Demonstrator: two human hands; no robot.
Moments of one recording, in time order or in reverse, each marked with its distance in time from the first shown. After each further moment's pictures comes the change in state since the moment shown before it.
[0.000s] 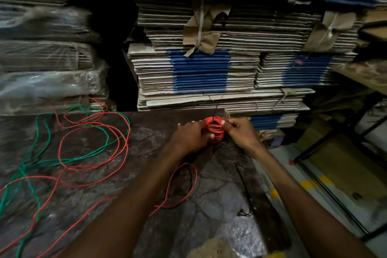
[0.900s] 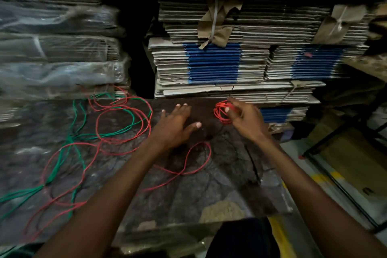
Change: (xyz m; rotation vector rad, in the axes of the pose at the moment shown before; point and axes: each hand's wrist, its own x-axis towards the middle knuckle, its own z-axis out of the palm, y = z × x) left_hand -0.080 -0.044 -0.029 0.070 0.147 0.012; right_hand -0.057 -0.065 -0.012 -0.249 0.087 -0.199
